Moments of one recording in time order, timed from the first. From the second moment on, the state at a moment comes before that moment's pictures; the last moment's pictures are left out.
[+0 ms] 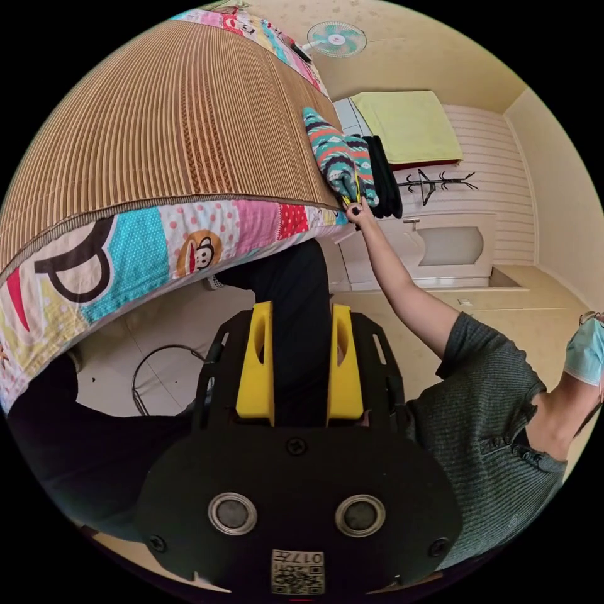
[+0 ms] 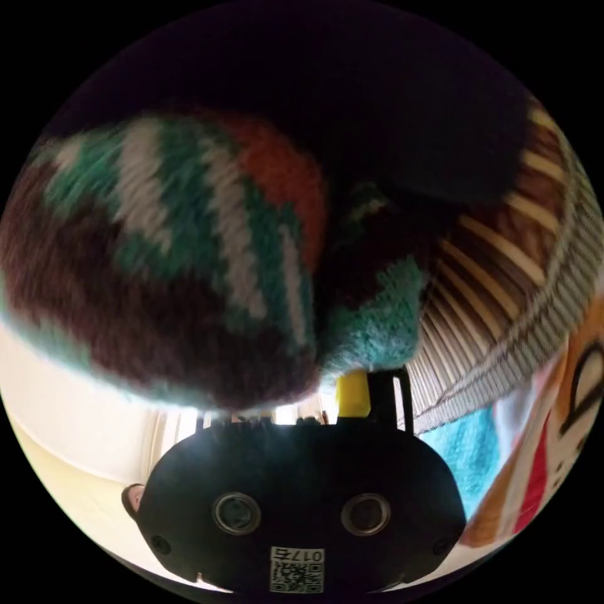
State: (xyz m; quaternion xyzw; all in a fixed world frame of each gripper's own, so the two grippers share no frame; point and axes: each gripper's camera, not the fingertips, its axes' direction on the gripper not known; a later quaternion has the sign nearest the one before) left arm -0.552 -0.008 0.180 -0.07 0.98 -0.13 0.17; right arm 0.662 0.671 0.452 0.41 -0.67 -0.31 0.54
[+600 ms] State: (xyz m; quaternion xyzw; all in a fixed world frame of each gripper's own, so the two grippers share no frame) left arm -0.708 0.160 0.435 -0.15 0.70 -0.51 0.48; right arm 0.504 0.899 0.662 0.74 -0.17 -0.19 0.62
